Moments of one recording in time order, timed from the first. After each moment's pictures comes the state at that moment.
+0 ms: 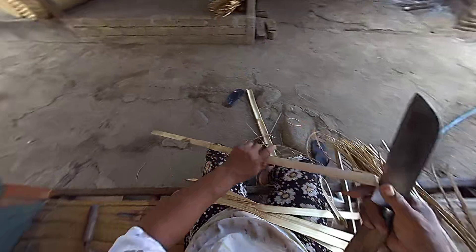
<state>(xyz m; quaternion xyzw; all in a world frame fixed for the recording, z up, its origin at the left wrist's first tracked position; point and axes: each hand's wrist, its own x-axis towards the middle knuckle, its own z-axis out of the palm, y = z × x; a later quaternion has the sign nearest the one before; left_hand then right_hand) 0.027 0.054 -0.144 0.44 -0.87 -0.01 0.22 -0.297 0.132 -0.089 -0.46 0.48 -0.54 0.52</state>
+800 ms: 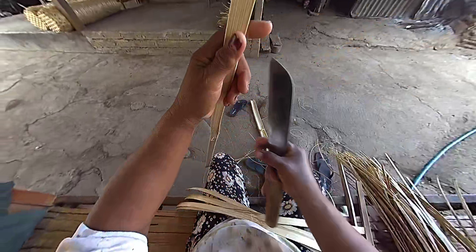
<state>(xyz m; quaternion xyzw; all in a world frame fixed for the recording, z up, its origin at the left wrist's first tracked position) 0.098 0.025 0.098 0.17 -0.71 -0.36 0.58 -0.113 0.073 -0.025 -0.54 0.41 -0.44 0.59</state>
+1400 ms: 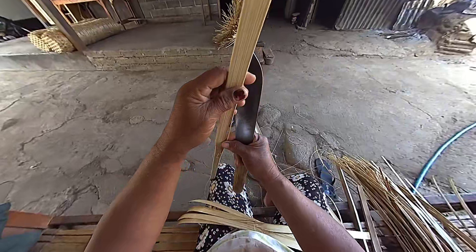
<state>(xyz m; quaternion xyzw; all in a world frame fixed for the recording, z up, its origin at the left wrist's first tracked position) 0.106 0.066 0.098 0.29 -0.75 -0.20 0.56 -0.042 0.044 -0.021 -0.55 0.24 -0.52 0.61</state>
